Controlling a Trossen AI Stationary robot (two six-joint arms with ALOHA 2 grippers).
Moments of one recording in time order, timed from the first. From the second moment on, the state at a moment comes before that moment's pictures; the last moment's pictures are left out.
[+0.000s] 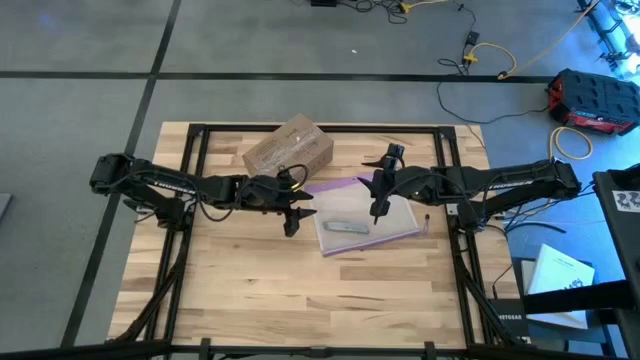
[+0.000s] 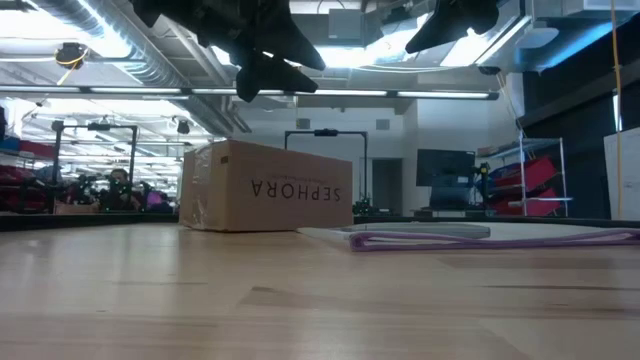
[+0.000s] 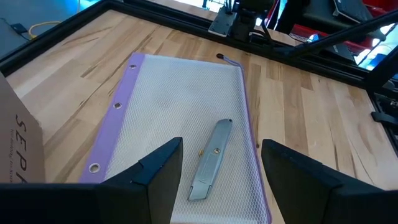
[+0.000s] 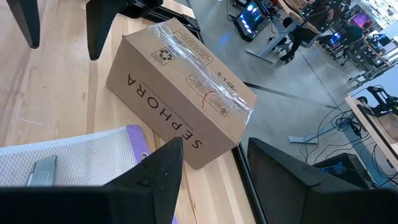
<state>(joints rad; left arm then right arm) -0.04 1.39 0.87 0.07 -0.19 -0.29 0.08 1.13 0.95 -0.35 0.56 -0.28</state>
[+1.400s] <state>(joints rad) -0.01 1.12 0.92 0.12 -0.17 0.08 0.08 1.13 0.95 -0.35 0.56 -0.28</state>
